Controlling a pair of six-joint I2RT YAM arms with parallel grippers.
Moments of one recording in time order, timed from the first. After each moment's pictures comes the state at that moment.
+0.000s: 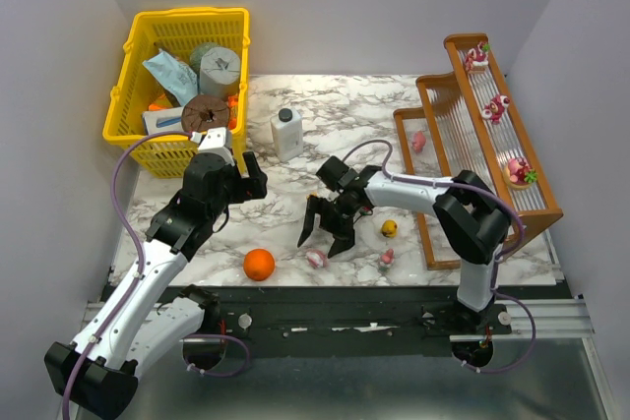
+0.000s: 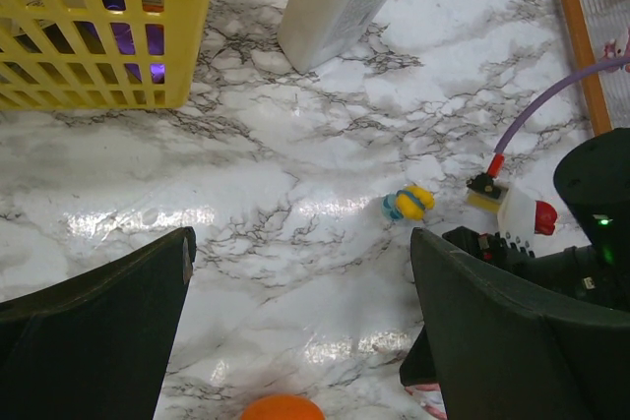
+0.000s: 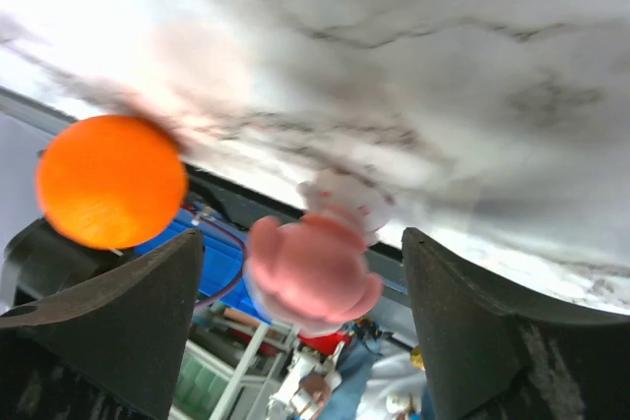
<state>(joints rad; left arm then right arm) -0.42 0.82 0.80 -0.45 -0.16 -0.42 0.84 1.92 1.21 -0.58 -0.51 1.05</state>
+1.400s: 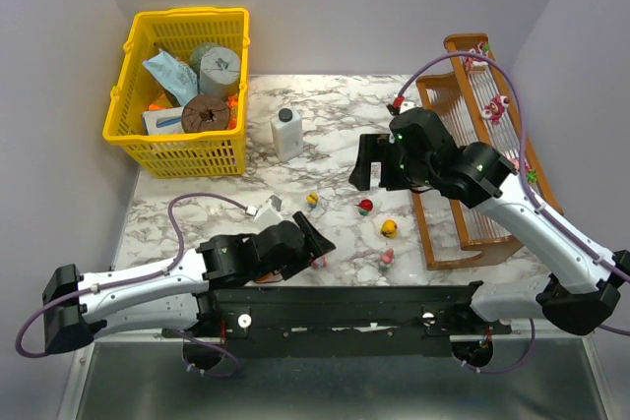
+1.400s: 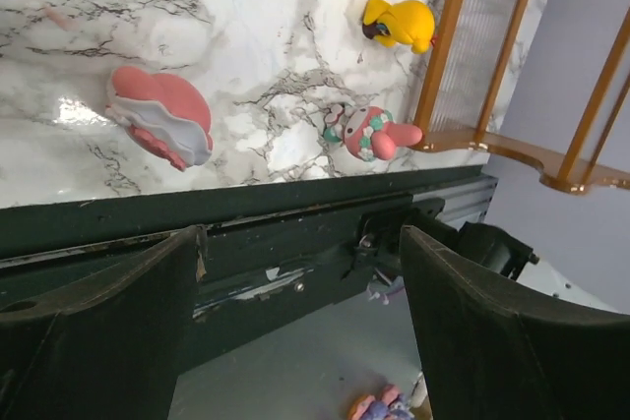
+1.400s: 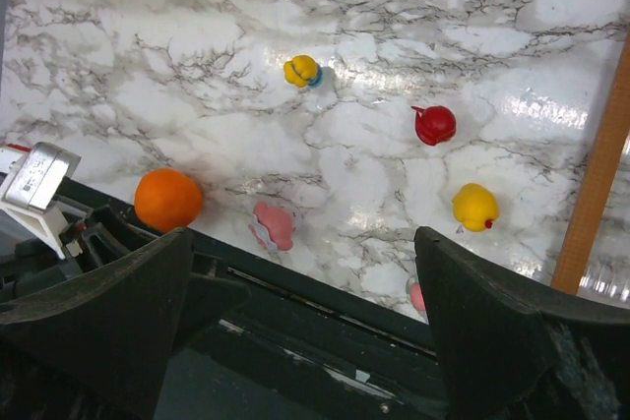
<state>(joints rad) -1.17 0.90 0.65 -0.49 -0.26 -1.52 0.83 1.29 1.52 -0.98 0.18 0.61</state>
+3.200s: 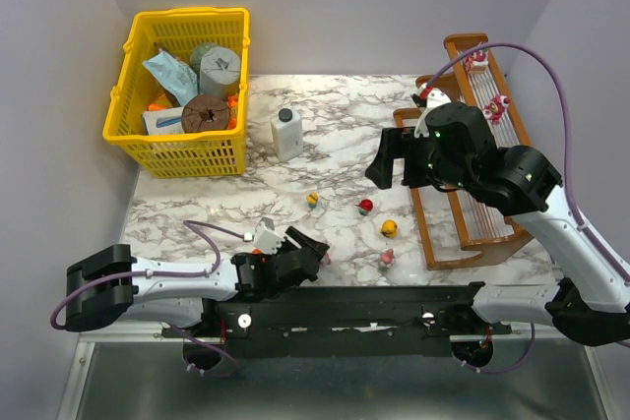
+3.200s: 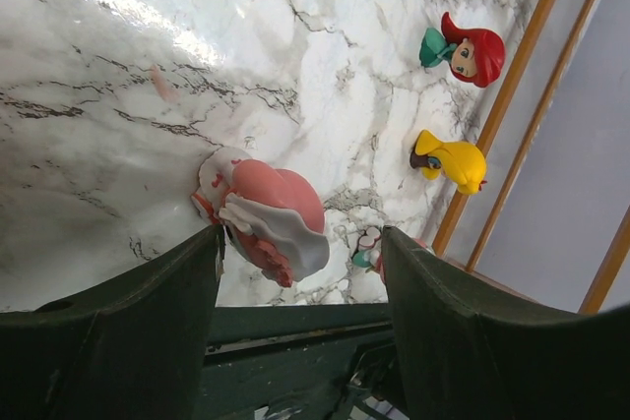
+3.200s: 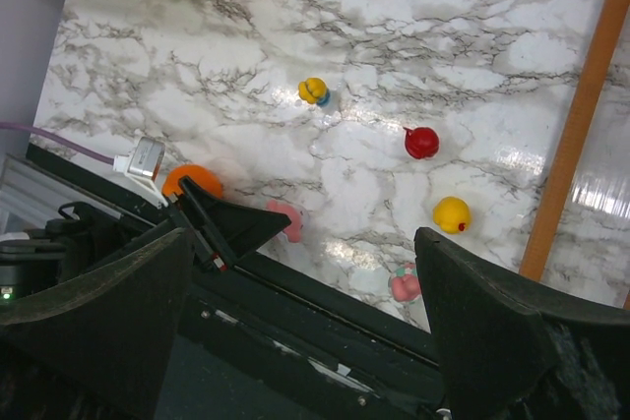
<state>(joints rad) -1.30 1.11 0.42 -0.17 -0.60 -1.91 0.83 1.20 1.65 -1.08 0.19 0.52</state>
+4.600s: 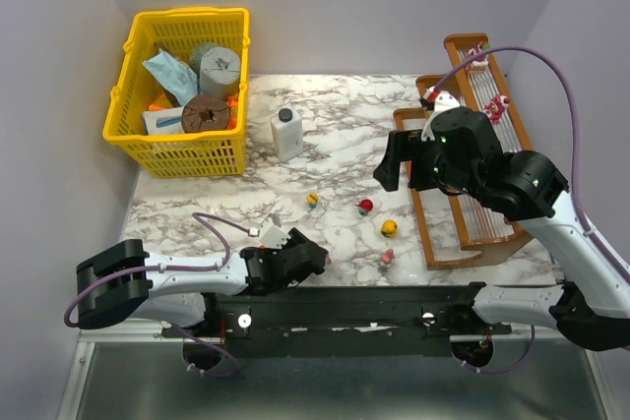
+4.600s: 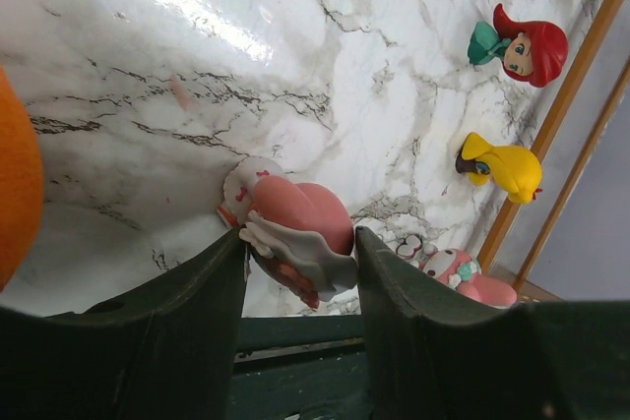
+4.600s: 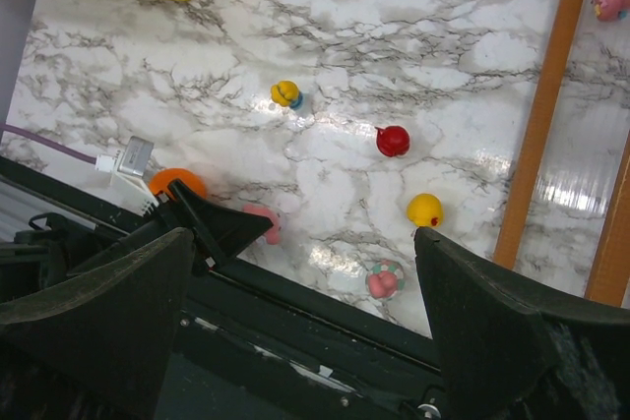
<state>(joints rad) -1.26 1.20 0.48 -0.22 -0.53 -1.83 0.83 1.17 1.62 -1.10 0.25 0.51</state>
